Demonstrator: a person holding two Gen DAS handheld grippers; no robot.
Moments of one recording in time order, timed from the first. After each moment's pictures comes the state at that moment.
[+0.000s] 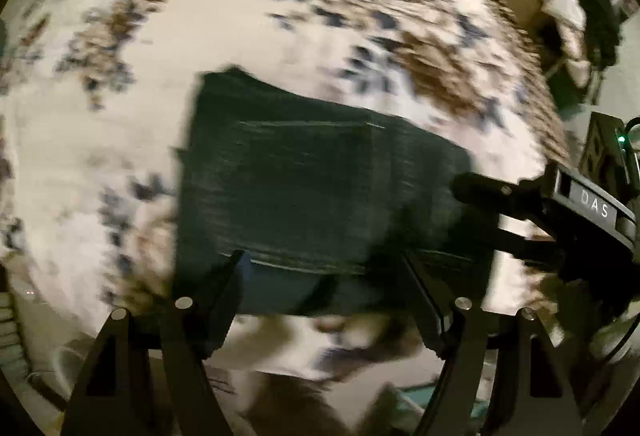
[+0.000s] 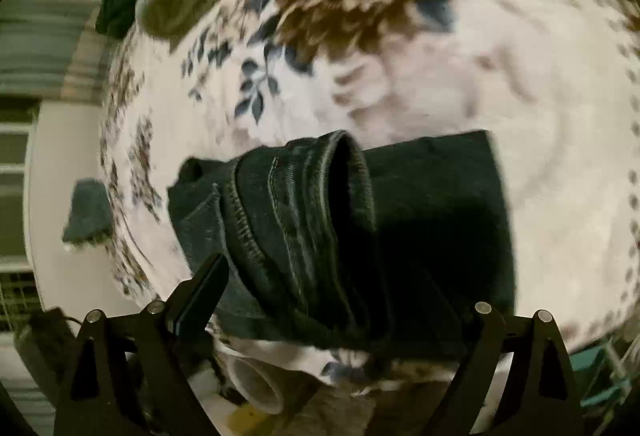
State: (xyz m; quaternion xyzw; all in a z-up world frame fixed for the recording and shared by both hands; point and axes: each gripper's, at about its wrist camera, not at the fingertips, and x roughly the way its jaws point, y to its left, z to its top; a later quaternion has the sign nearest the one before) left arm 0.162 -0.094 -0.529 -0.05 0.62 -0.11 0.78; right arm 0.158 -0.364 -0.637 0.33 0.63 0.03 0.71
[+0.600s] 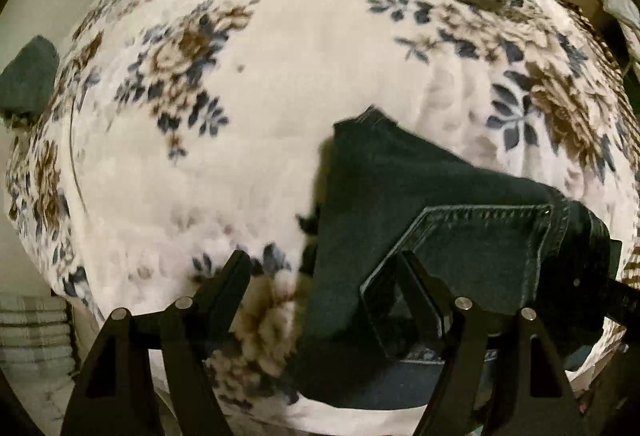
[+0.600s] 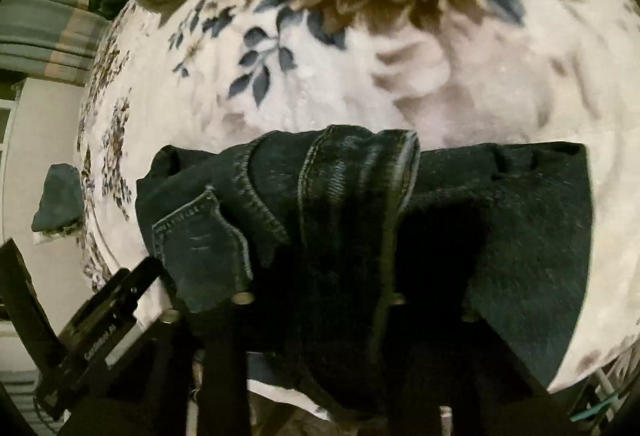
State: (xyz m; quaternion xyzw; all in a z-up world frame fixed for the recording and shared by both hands) left arm 0.216 -0.053 -0.558 0.03 0.60 -0.01 0.80; right arm 0.181 -0.313 -0.662 0.29 0.62 0.01 0.73
